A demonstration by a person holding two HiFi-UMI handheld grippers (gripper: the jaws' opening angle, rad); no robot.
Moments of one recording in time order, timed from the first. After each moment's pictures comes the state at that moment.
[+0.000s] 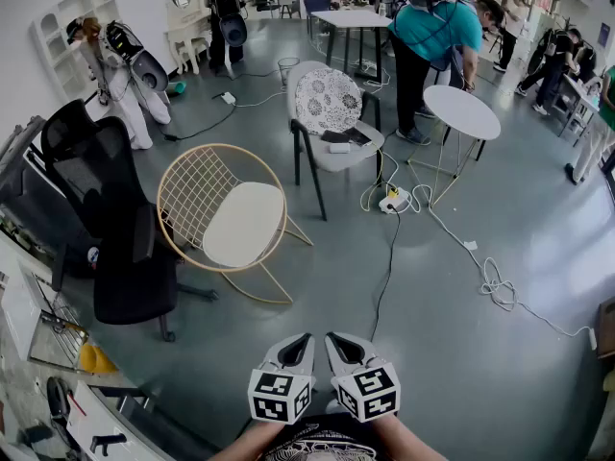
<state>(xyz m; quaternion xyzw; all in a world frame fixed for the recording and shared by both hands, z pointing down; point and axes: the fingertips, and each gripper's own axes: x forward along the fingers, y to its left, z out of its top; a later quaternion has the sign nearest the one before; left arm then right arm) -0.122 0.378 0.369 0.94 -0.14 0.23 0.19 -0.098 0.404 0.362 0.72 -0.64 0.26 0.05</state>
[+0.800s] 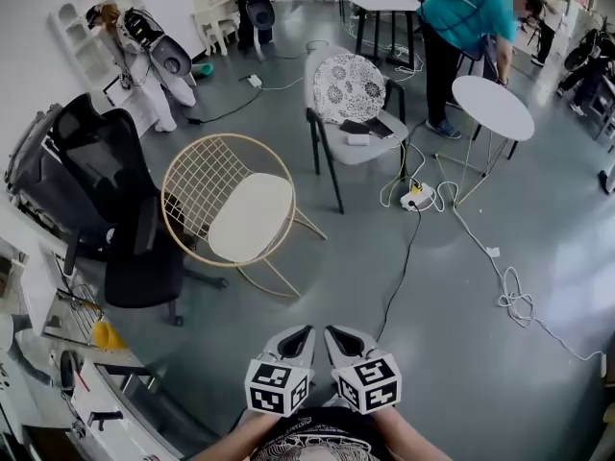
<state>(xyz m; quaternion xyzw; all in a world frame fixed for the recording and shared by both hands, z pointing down) -0.045 0.364 0.384 0.93 -0.18 0.26 0.18 -0.024 0.385 0.386 0.66 -0.68 0.30 0.03</state>
